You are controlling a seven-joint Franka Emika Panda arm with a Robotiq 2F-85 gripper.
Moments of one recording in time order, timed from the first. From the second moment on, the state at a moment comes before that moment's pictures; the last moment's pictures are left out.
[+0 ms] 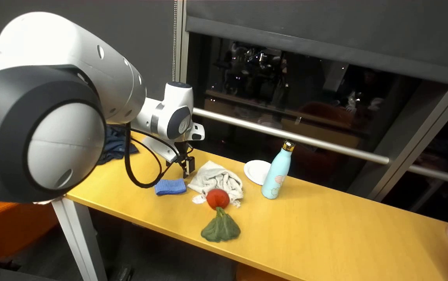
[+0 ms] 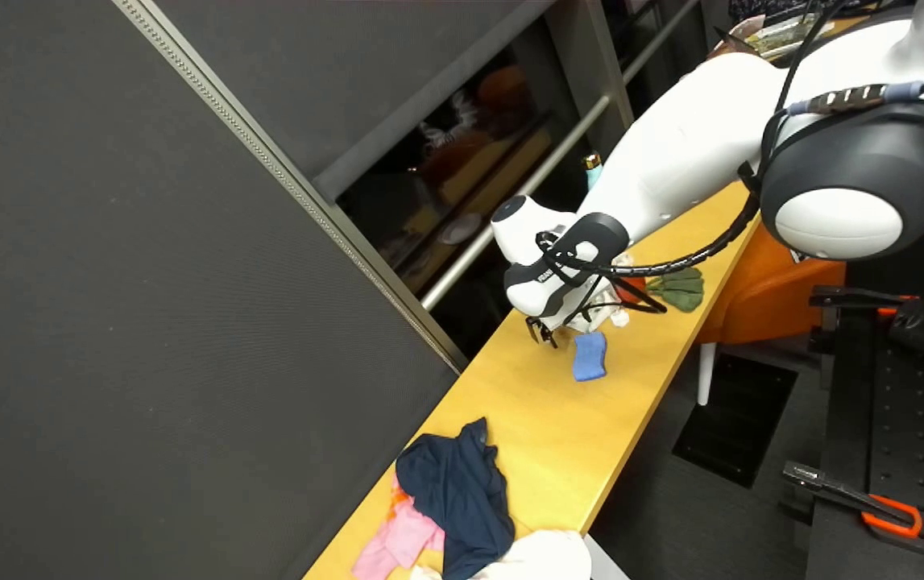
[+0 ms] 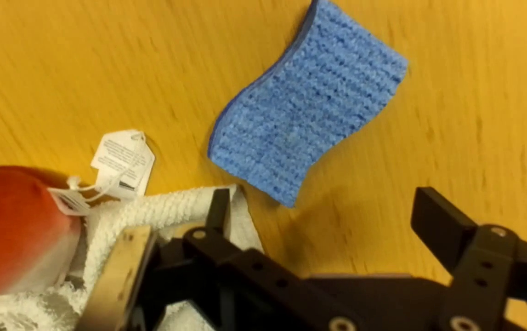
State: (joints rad) arm -0.06 1.49 -0.07 -0.71 0.07 2.25 0.38
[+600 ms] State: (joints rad) arm -0.03 1.49 -0.16 -0.75 0.06 2.17 0.76
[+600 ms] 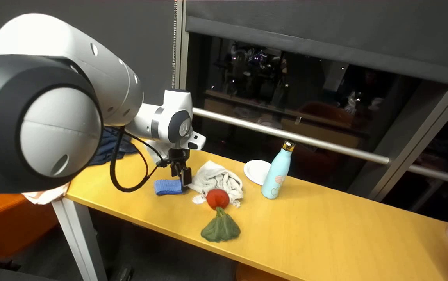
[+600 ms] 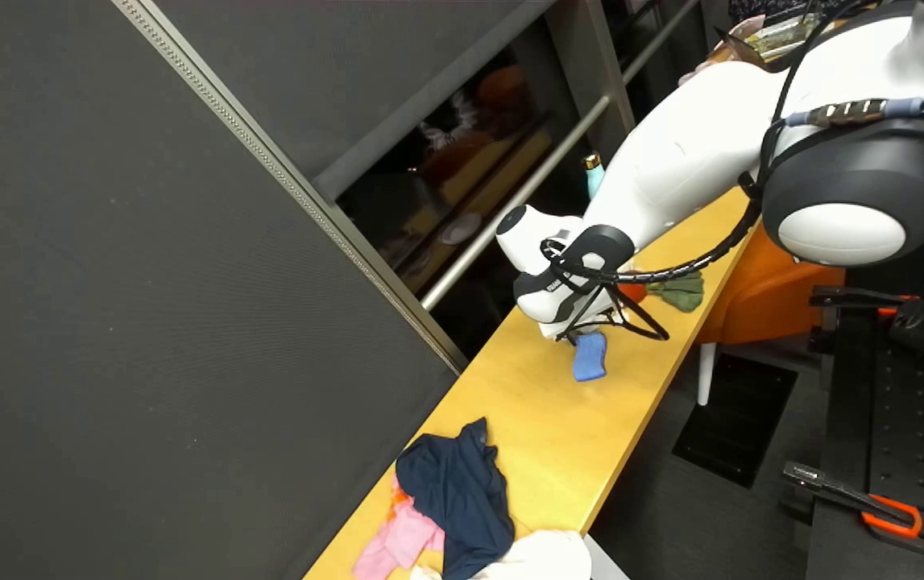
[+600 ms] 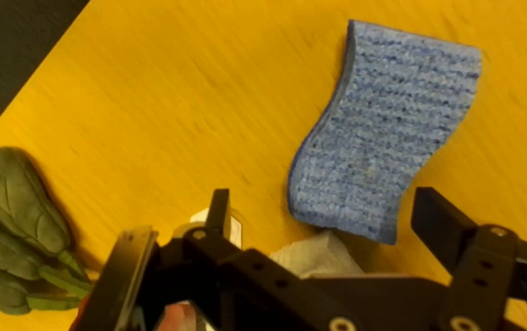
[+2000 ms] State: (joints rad) arm 0.02 1.49 -0.16 -0.86 0.04 2.40 0.89
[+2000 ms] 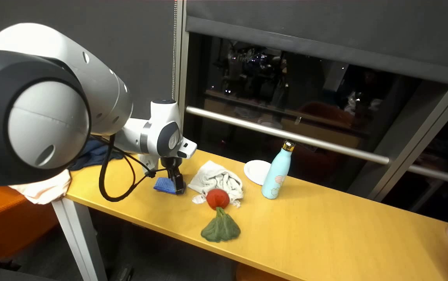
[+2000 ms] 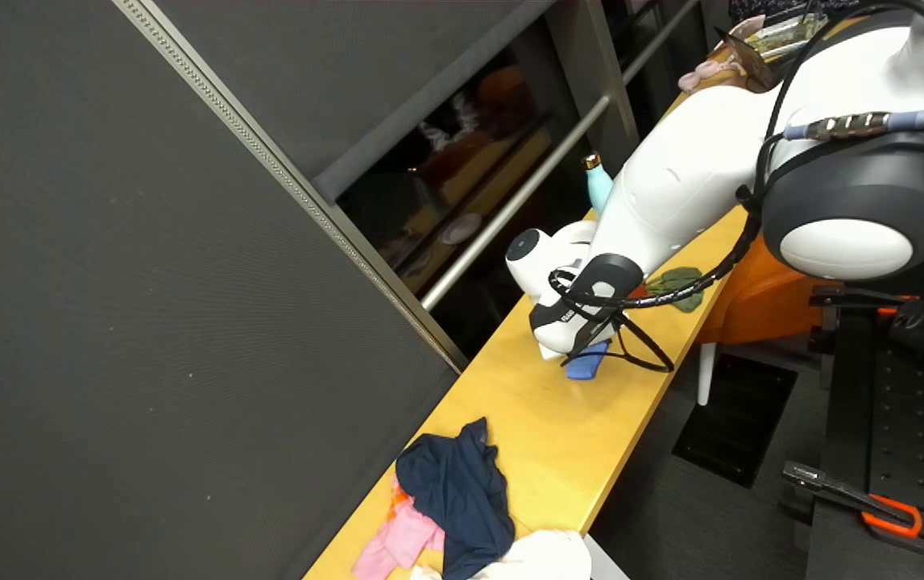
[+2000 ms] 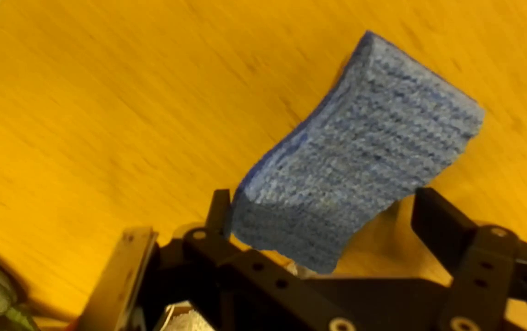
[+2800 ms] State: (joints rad) arm 0.01 1.48 -0.17 -0.84 0.04 2.40 0.98
